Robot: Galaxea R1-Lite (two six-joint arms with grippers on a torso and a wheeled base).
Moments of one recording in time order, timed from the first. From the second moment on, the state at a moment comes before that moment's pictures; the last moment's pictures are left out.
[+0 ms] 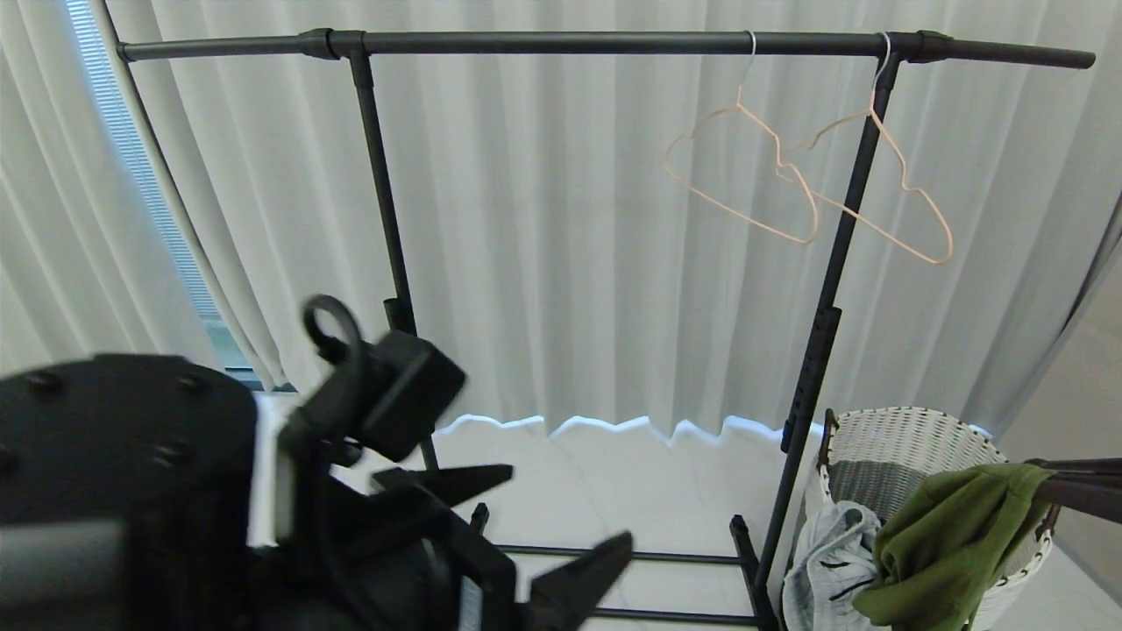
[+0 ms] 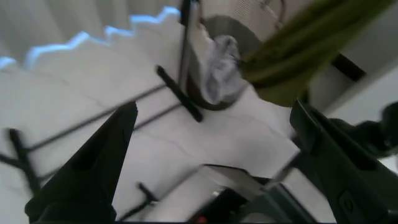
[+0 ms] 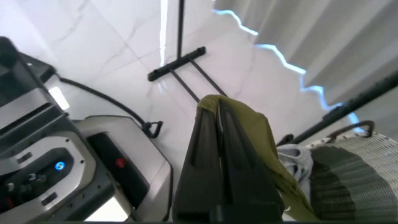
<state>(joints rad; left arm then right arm) -1.01 1.38 -0.71 -0.25 0.15 -0.29 0.34 0.97 -0.87 0.39 0.50 -0.26</state>
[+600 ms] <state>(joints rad) -1.34 1.97 -1.10 -0.41 0.35 -0.47 0.37 0.96 -0.85 0.39 0.50 -0.26</state>
